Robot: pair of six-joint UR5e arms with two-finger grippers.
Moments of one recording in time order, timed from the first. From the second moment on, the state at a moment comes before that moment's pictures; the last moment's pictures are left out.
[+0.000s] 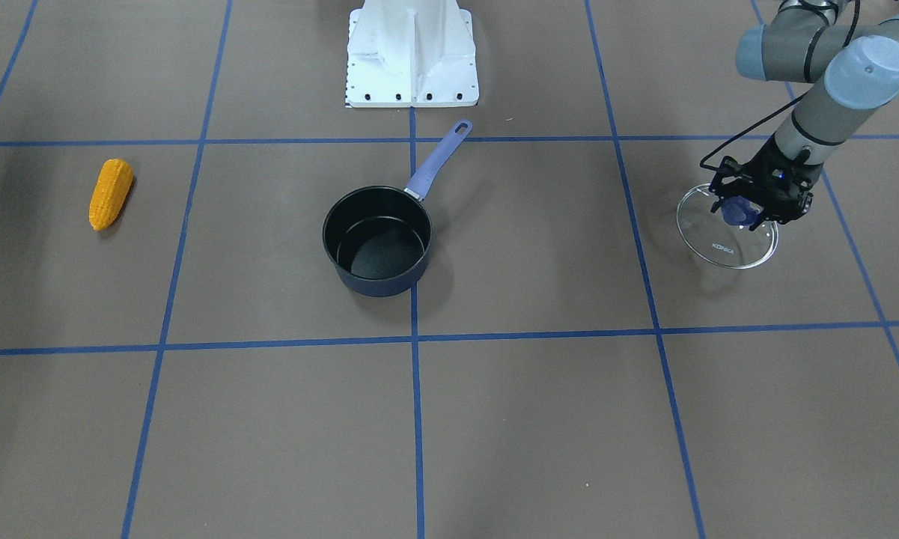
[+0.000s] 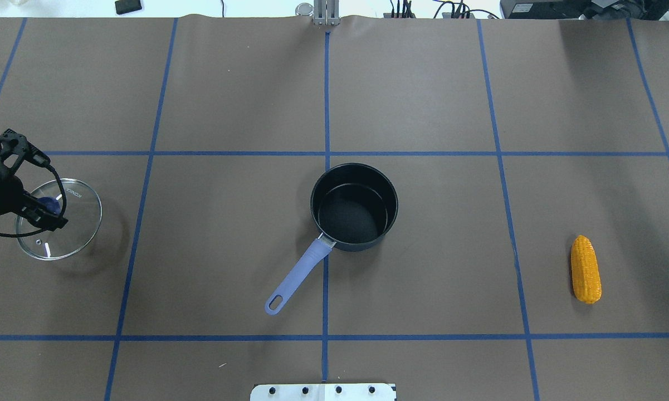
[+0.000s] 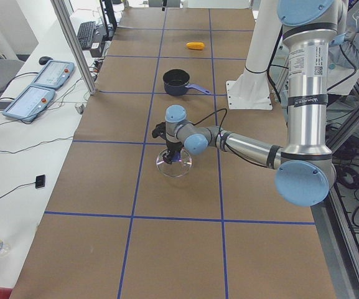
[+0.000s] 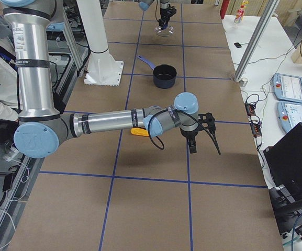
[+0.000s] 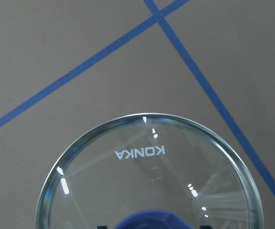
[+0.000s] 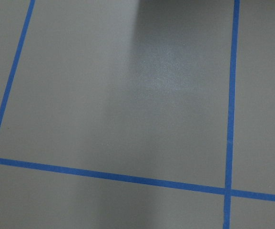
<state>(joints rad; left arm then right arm) -0.89 -1.51 -1.80 -2.04 -2.12 -0.30 1.42 -1.52 1.66 -1.23 2.32 0.32</state>
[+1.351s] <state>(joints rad) -0.99 -1.55 -1.77 -2.00 -2.18 -0.29 1.40 -1.51 1.69 -1.23 2.32 0.38</state>
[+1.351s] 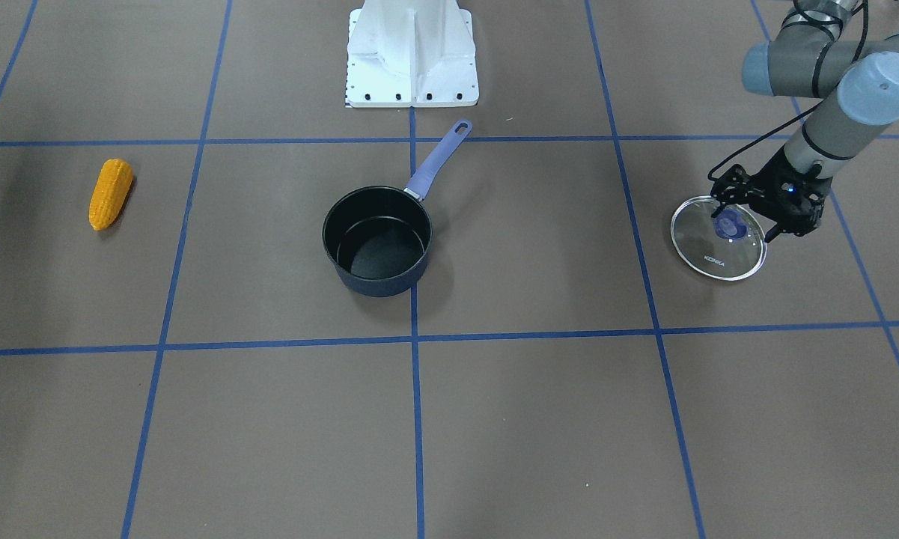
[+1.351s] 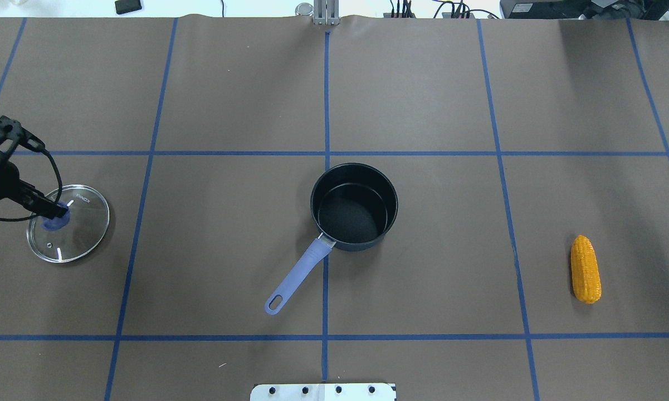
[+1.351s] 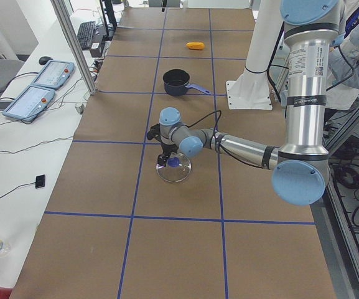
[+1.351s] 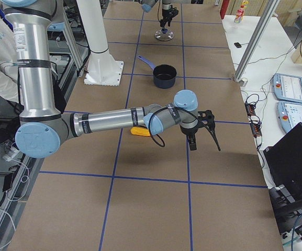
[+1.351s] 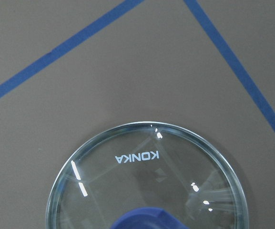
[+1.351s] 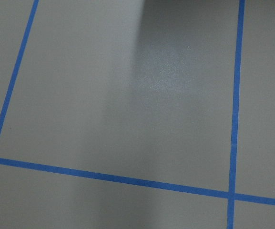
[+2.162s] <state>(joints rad) -1.50 -1.62 -1.73 -1.52 -2.27 0.15 1.16 -1.67 1.97 -1.22 2.22 0.68</state>
